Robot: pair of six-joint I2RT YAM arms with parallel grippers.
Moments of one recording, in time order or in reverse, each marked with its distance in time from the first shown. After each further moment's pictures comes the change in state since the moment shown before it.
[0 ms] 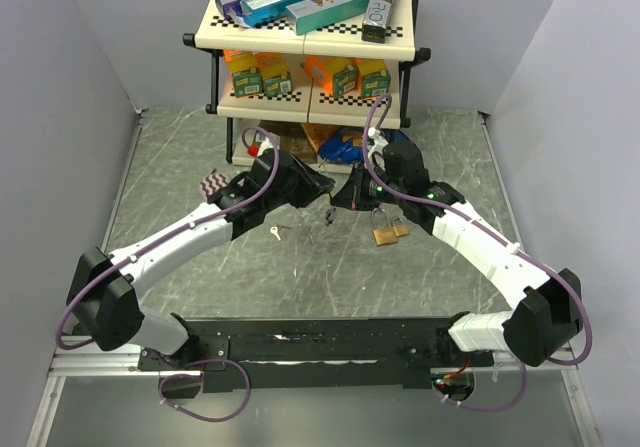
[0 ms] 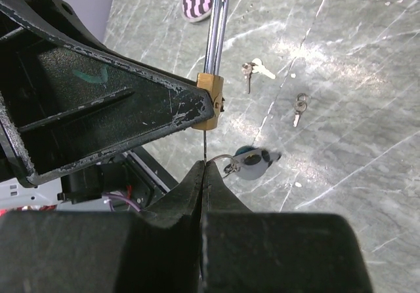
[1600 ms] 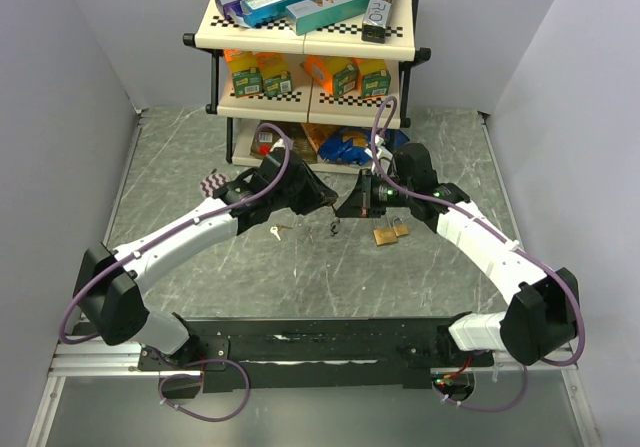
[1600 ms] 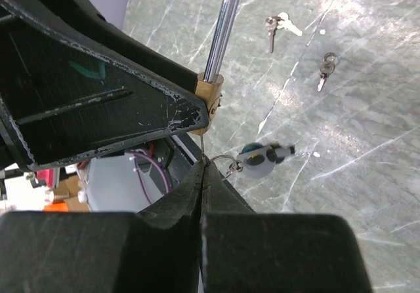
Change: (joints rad) left arm -0.021 0.039 0.082 -0.171 0.059 0.105; right arm -0.099 0.006 -0.060 -0.027 -0.263 -0.032
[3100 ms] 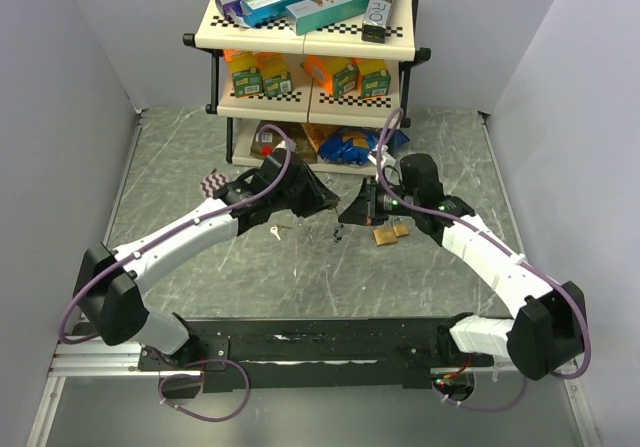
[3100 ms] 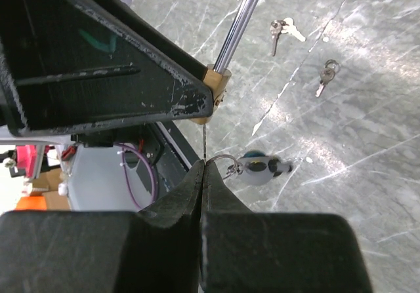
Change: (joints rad) left arm -0.005 0.000 0.000 -0.011 0.031 0.000; right arm -0.008 -0.096 -0.126 0.117 -0.032 -0.051
